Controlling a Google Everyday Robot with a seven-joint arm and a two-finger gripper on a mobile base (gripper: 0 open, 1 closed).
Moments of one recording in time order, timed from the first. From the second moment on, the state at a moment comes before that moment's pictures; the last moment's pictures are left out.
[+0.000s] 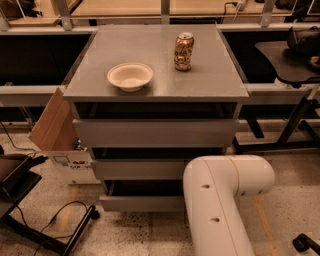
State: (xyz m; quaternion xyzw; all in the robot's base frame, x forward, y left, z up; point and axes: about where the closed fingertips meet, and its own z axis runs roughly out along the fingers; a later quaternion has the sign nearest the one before) arm 0.628 -0.177 0.174 -0.66 0.74 -0.04 0.09
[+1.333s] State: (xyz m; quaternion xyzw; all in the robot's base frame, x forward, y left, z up) arm 0.630 -0.182 0.185 -0.66 0.75 -0.04 0.08
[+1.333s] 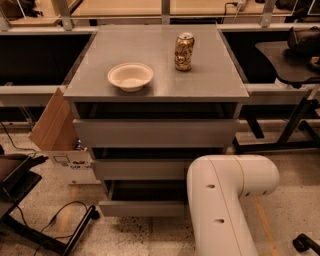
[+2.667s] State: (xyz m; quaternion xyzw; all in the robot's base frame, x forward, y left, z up) arm 0.604 -0.182 0.201 -0.64 0.77 -0.04 0.05
